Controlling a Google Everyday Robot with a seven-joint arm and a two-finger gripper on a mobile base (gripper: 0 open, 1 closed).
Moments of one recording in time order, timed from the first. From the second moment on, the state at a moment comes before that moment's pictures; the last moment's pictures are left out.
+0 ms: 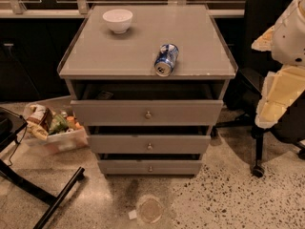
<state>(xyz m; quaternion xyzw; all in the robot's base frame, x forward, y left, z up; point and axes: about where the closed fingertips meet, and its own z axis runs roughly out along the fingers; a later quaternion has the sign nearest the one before) 0.438 -0.217 0.976 -0.60 0.78 -0.03 0.16</state>
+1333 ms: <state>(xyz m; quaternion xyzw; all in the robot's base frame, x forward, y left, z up) 0.424 -0.193 0.879 -0.55 0.80 0.06 0.22</state>
